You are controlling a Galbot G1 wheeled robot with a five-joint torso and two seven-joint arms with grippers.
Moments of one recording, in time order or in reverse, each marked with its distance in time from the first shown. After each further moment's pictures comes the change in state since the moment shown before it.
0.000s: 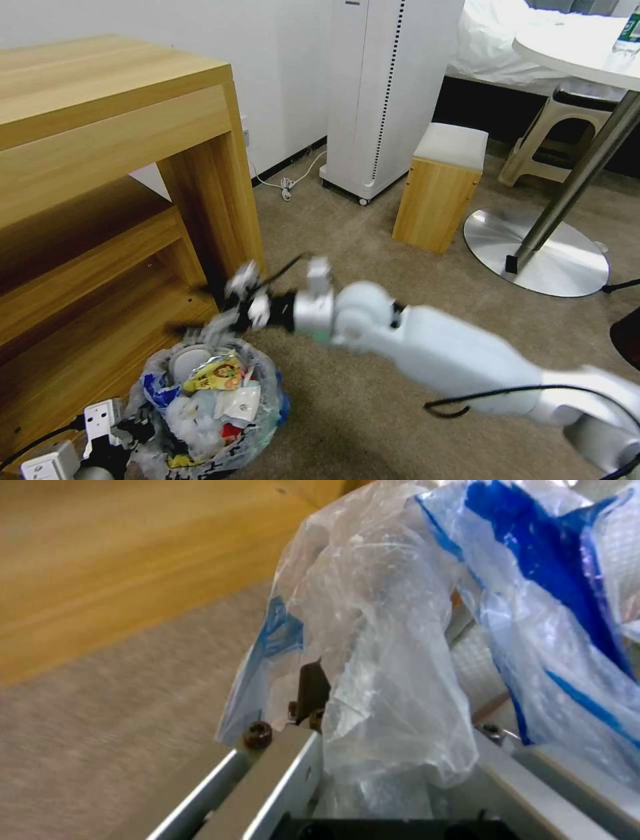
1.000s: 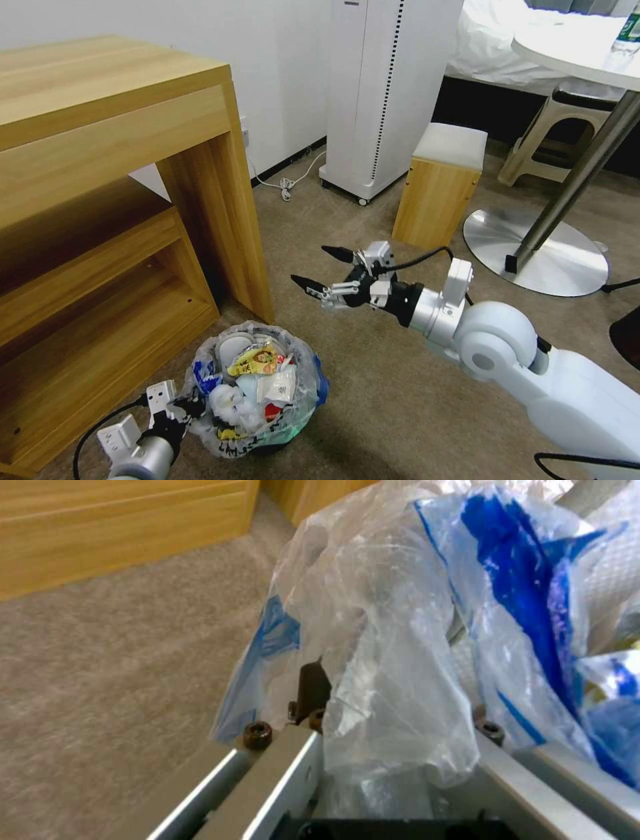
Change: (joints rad) left arm -0.299 0.034 0.253 0.254 -0.014 -0.095 0.009; right arm -0.566 -0.261 0.494 0.276 -0.130 0.015 0.066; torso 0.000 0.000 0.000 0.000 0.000
